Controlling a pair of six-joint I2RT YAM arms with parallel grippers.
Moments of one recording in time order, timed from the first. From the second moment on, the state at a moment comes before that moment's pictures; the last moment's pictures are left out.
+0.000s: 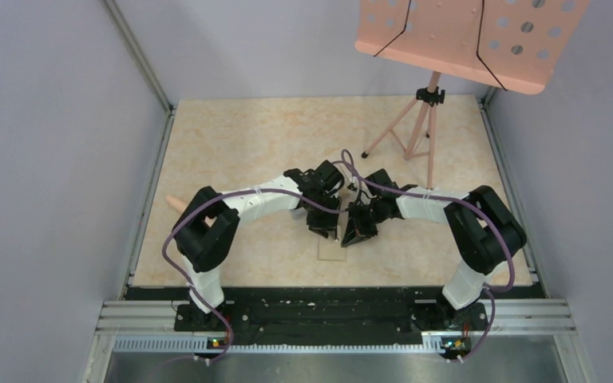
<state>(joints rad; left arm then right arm) -0.82 1.86 1.31 -0.69 0.22 -0.60 0.54 1.69 0.83 -0.30 -0.65 0.47</state>
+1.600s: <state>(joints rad) -0.70 1.83 1.07 -0.34 0.50 -0.74 0.54 1.69 0.83 -0.30 -0.64 0.47</state>
